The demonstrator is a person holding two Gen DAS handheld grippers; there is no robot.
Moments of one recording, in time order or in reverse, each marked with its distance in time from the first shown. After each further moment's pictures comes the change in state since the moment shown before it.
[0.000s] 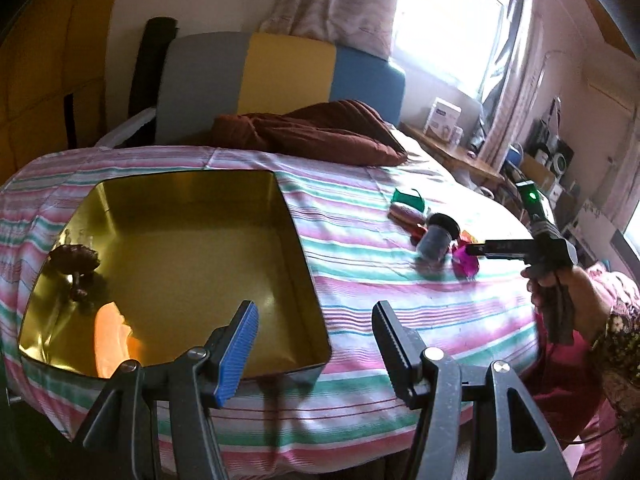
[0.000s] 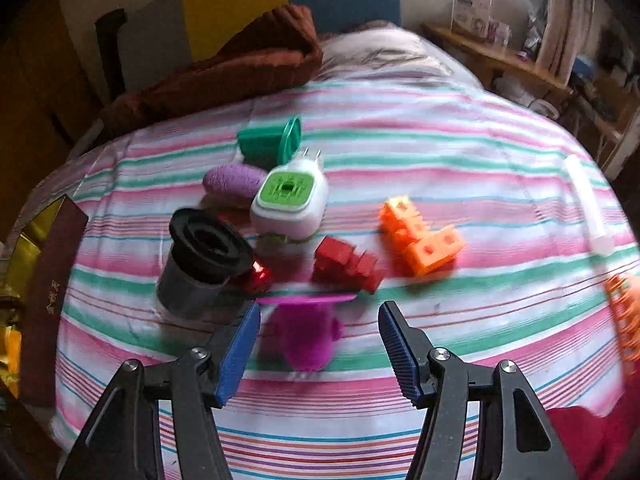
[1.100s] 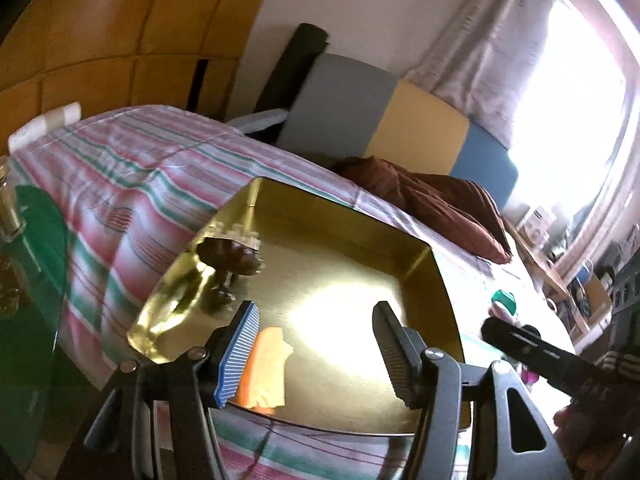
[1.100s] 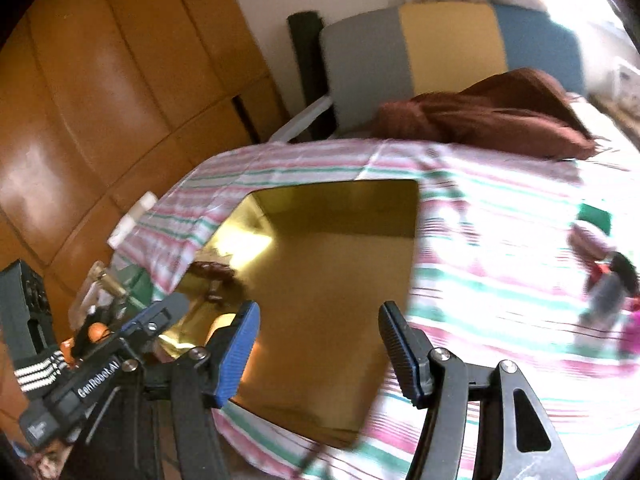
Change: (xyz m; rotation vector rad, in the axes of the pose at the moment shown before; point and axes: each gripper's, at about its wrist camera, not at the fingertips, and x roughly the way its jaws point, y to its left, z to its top) left arm -0.036 0.127 0.002 -0.382 -0.154 0.229; right arm -0.083 0.289 -0.060 -0.242 -0.172 0.455
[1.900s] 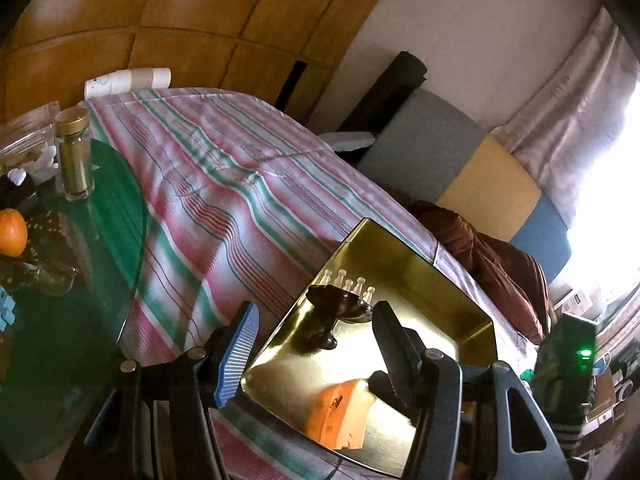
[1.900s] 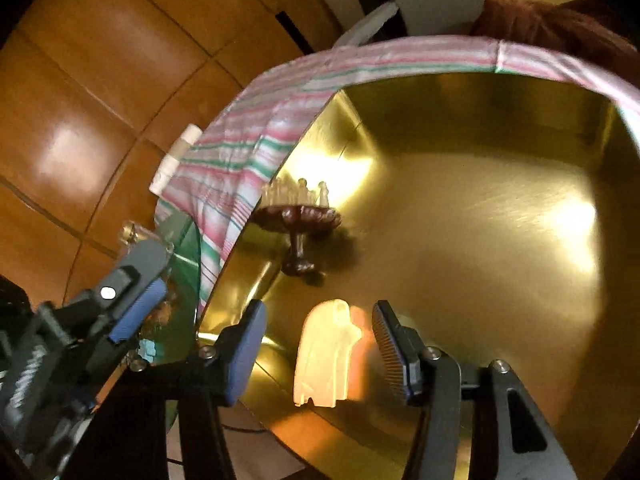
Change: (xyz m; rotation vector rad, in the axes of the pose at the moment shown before) left arm -0.005 0.082 0.026 -0.294 -0.059 0.174; right arm 0.140 0.081 -0.001 0.031 0.306 0.268
